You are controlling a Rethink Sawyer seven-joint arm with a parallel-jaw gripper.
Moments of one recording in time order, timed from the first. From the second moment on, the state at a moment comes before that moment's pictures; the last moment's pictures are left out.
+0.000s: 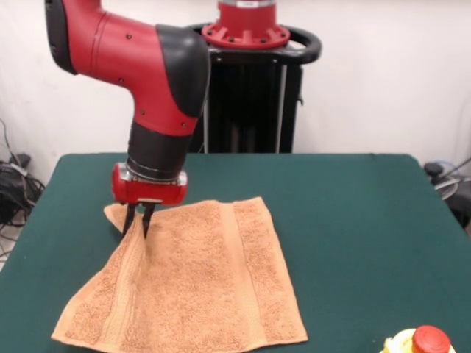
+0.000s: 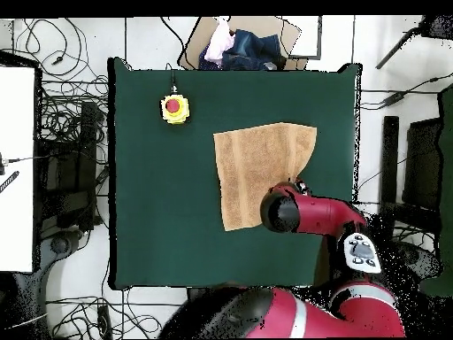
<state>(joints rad) -0.41 -0.46 -0.10 1.63 -0.40 0.16 1.34</state>
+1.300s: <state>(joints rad) -0.69 -0.50 0.18 1.69 -0.41 0.24 1.34</state>
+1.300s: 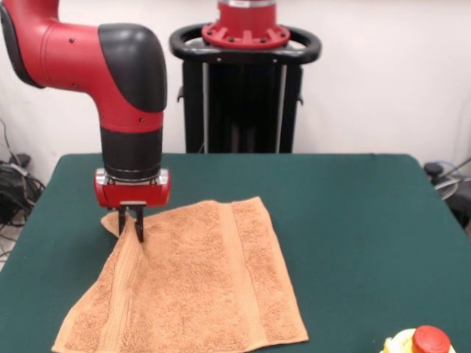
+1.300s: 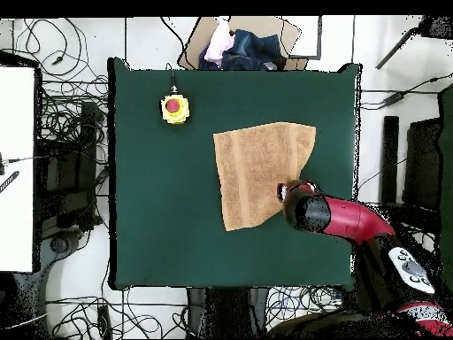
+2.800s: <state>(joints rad) -0.75 -0.50 0.28 1.69 -0.49 0.27 1.34</state>
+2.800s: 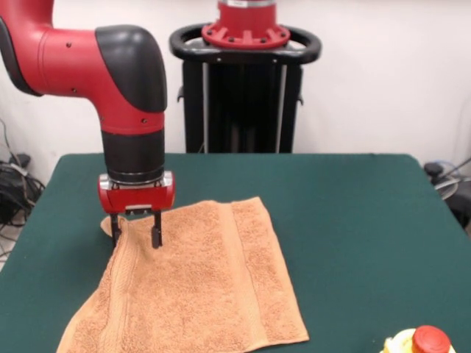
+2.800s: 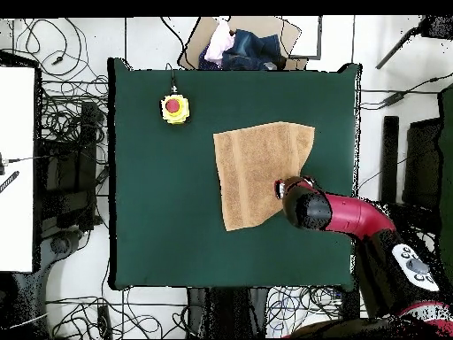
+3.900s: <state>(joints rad) -0.67 -0.55 0.26 1.69 -0.49 0.42 1.34</state>
